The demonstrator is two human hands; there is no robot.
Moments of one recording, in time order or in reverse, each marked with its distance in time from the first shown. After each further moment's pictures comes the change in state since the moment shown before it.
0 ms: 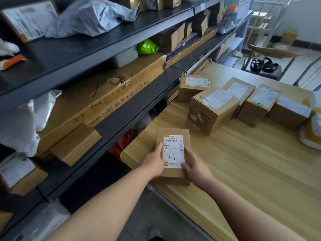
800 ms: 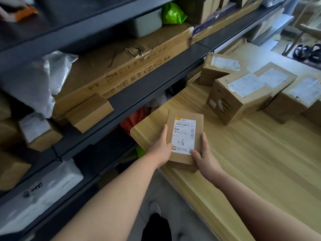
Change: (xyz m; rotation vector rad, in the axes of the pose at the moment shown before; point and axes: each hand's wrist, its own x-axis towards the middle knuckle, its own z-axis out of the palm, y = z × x) left_hand -0.007 -0.007 0.023 -0.406 0.044 -0.139; right_hand 0.003 0.014 0.007 0.199 -0.066 0.046
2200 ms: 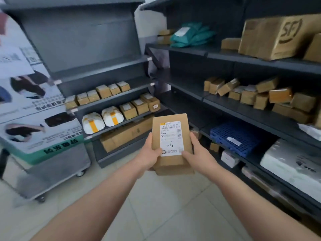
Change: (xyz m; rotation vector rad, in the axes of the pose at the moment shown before) left_hand -0.772 -0.347 0.069 -0.970 1.521 -0.801; right_hand -0.615 -0.101 0.359 -0.500 -1.296 -1.210
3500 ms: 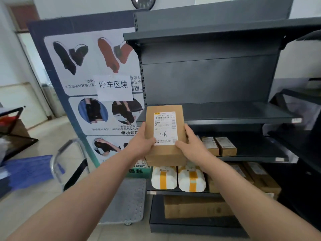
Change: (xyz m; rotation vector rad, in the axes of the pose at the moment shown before) left_hand 0.386 0.050 -0.506 -0.001 0.681 0.011; right_hand 0.531 -0.437 0.290 0.160 -0.427 -0.505
